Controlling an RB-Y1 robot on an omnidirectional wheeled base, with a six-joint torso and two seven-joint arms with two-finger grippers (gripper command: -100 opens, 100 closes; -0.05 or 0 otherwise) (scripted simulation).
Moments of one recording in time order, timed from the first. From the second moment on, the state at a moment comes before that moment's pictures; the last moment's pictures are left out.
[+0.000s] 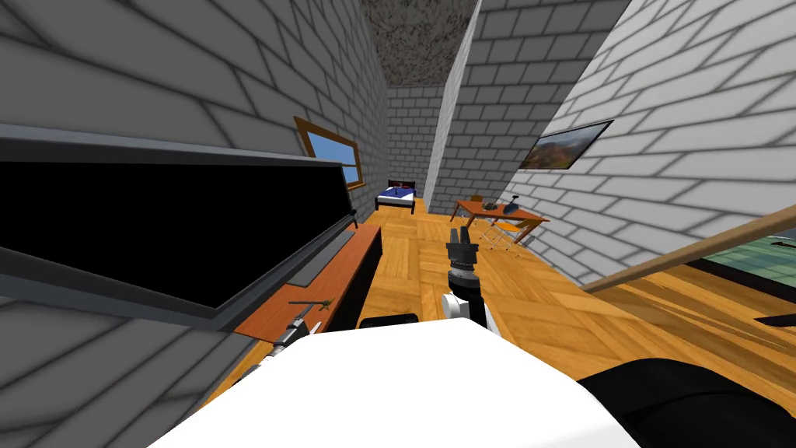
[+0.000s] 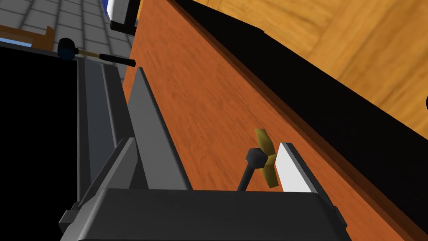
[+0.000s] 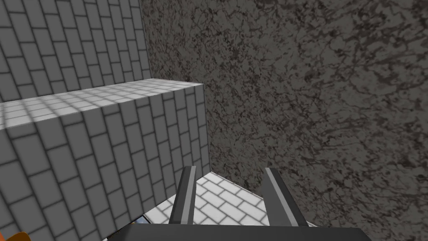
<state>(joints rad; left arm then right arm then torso) 0.71 0.53 -0.02 -1.48 -0.48 -0.55 1.17 0.49 0.03 0.02 -2.22 0.06 -0.60 -0.09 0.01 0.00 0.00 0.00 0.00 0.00</state>
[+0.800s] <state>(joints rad) 0.73 0.57 0.01 -1.34 -0.57 -0.55 1.37 0.49 0.03 0.02 -2.22 0.06 -0.60 -0.09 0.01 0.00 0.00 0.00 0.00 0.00</state>
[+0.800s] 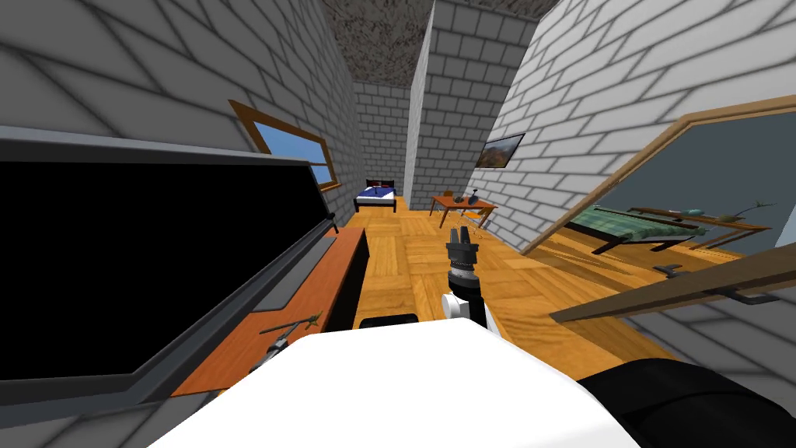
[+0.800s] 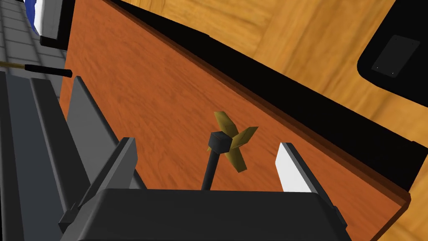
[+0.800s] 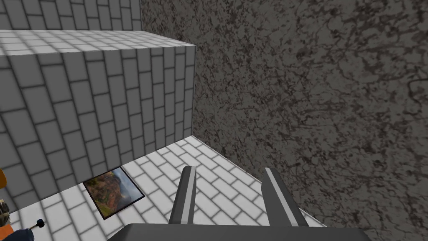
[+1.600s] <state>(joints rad) 0.74 0.61 0.03 -1.23 -0.66 -0.52 1.57 0.49 0.03 0.02 -2.22 0.06 -0.60 -0.09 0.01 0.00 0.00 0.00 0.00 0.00</state>
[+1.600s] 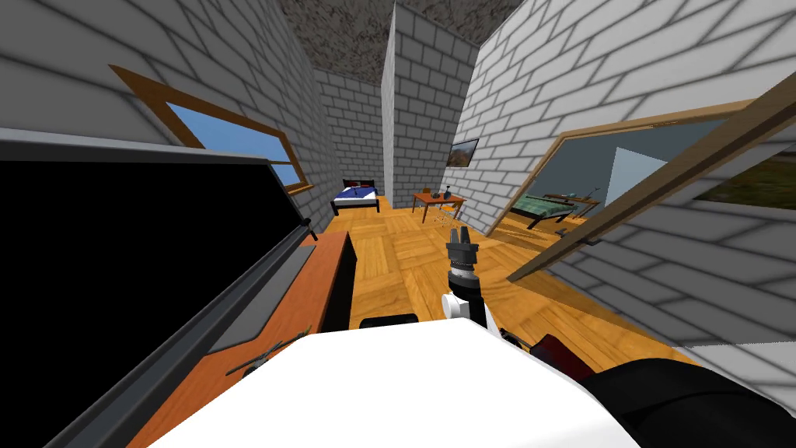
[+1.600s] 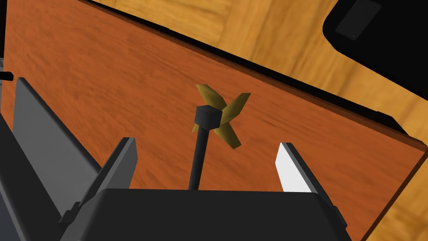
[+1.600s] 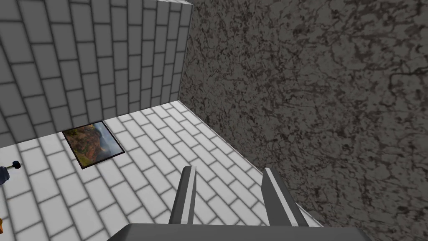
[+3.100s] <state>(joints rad) 0.71 0.64 0.10 -0.93 -0.88 -0.49 1.94 0.49 0.03 0.02 -2.22 0.06 -0.60 -0.09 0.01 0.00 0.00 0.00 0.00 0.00</state>
